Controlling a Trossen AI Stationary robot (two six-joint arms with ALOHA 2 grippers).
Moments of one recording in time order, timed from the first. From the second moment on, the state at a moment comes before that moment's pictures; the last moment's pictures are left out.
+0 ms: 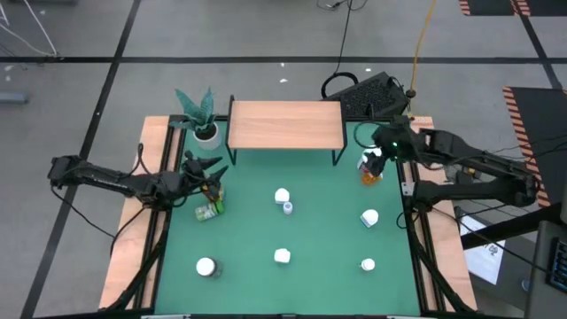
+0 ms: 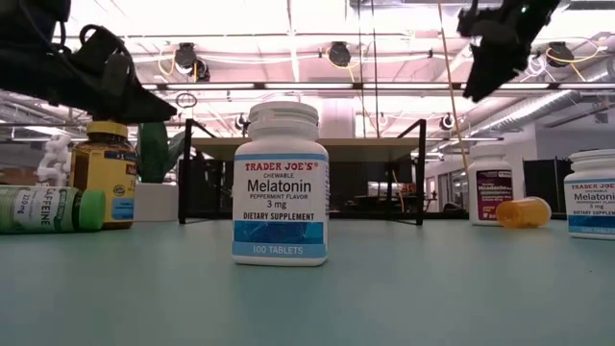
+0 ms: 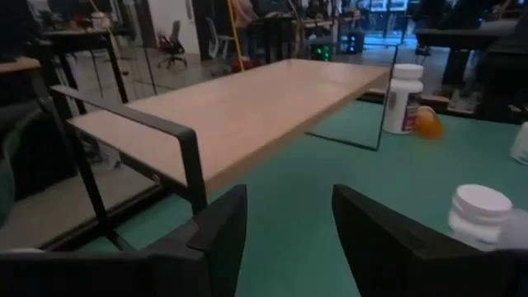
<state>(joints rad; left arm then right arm) -0.13 0.54 0.08 0.33 -0.73 -0.06 -0.37 0.89 0.95 -1.01 0.28 0.20</state>
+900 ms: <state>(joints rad) -0.10 0.54 0.08 0.27 -0.81 -0.10 -0.68 1.07 0.86 -1.06 0.10 0.02</state>
